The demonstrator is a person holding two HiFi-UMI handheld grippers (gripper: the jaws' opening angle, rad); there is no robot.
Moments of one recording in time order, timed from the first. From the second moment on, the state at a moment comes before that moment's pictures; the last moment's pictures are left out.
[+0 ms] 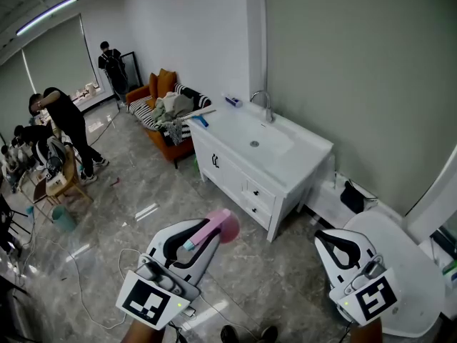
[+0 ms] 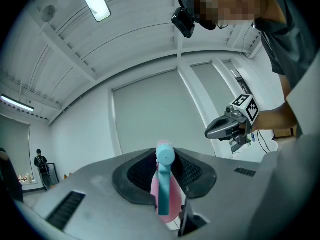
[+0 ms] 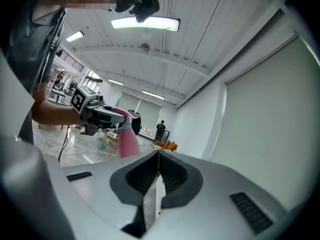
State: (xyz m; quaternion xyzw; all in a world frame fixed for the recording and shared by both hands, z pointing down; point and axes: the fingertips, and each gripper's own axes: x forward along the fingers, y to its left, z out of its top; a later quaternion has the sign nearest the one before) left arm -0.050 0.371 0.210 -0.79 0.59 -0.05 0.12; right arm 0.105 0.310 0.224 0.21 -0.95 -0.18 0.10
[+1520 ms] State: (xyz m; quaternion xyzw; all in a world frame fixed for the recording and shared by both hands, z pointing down) left arm 0.010 0.318 0.217 -0.78 0.61 -0.07 0.11; right arm 0.179 0.246 0.230 0.20 -0.96 -0.18 0.10
